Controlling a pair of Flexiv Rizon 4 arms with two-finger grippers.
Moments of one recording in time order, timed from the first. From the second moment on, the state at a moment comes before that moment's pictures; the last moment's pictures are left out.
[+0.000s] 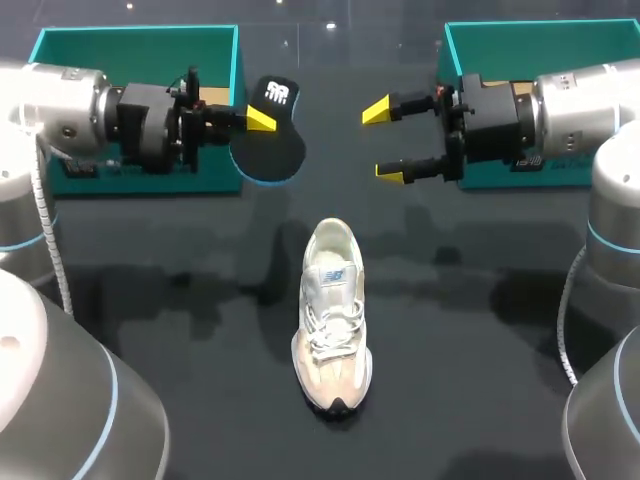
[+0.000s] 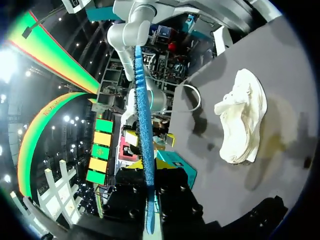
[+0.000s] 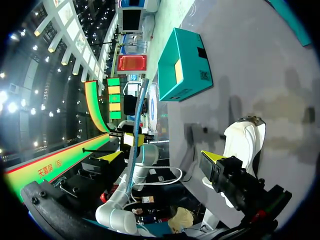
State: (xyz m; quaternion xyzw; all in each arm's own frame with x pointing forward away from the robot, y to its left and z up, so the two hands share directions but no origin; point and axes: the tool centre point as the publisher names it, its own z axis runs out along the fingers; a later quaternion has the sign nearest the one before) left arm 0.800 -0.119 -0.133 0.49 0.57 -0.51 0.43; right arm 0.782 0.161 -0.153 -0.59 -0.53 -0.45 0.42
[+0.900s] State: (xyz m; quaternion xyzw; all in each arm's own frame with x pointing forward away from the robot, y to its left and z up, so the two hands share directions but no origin) left arm 0.810 -0.145 -0.154 0.51 0.52 -0.45 0.51; right arm 0.753 0.200 -0.153 -0.55 -0.56 -0.47 0.40
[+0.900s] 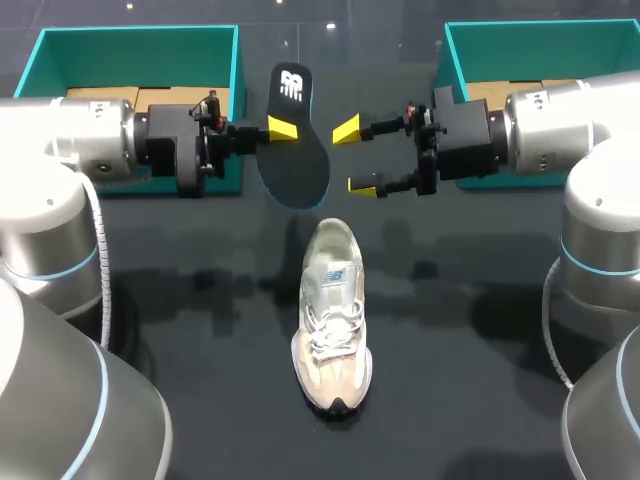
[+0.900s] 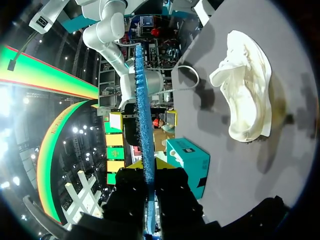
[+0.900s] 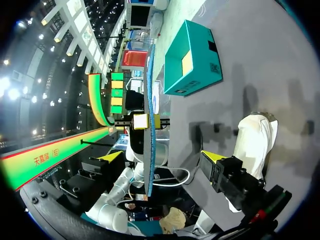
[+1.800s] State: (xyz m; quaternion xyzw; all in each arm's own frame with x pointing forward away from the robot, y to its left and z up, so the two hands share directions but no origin) left arm 0.815 -0.156 -0.153 0.53 0.51 -0.44 0.52; right arm 0.767 0.230 -0.151 -0.50 -0.60 -0.48 0.41
